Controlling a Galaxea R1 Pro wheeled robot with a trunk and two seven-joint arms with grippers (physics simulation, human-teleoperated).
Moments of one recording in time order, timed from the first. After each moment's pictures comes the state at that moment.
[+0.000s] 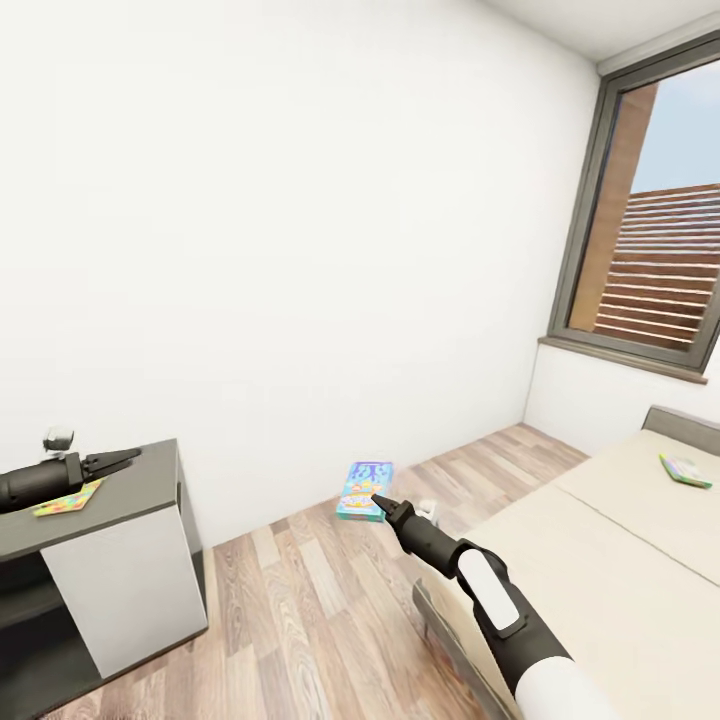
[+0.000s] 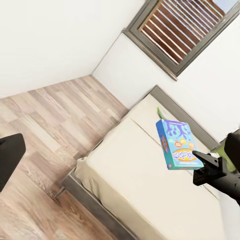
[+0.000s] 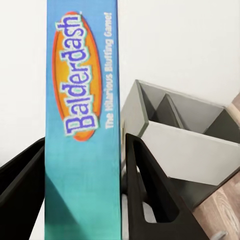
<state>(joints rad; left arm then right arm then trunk) -0.73 0.55 0.45 -0.86 0.01 0.83 -1.41 -0.54 0.09 0.08 -0.81 -1.02 0.51 0.34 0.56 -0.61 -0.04</state>
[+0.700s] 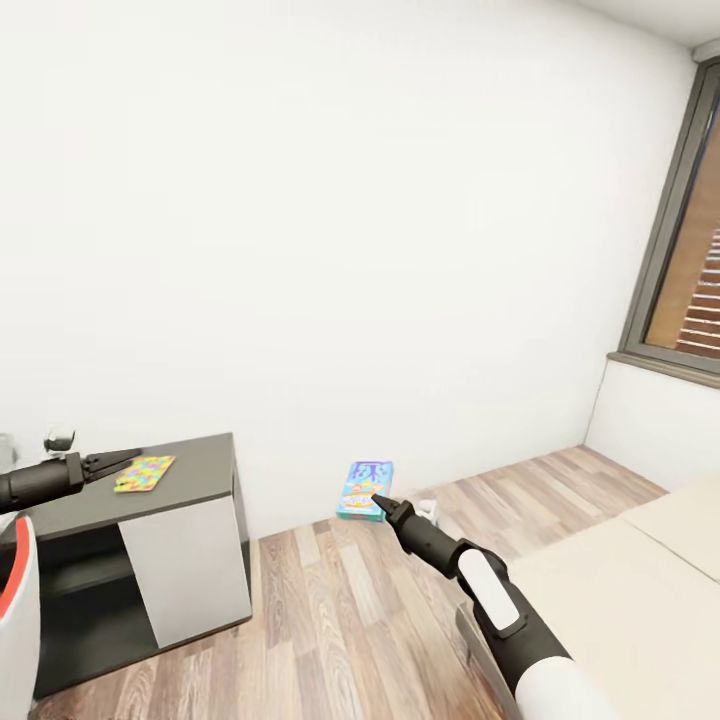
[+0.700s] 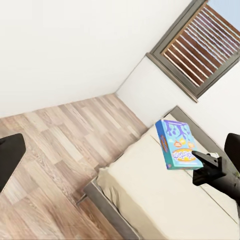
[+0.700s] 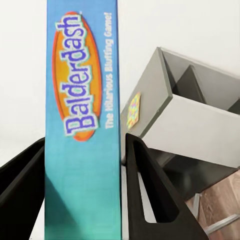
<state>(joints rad) -0.73 0.55 0.45 -0.86 0.01 0.84 -1.41 -0.54 0.09 0.08 -0.81 -1.02 0.51 0.34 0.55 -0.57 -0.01</state>
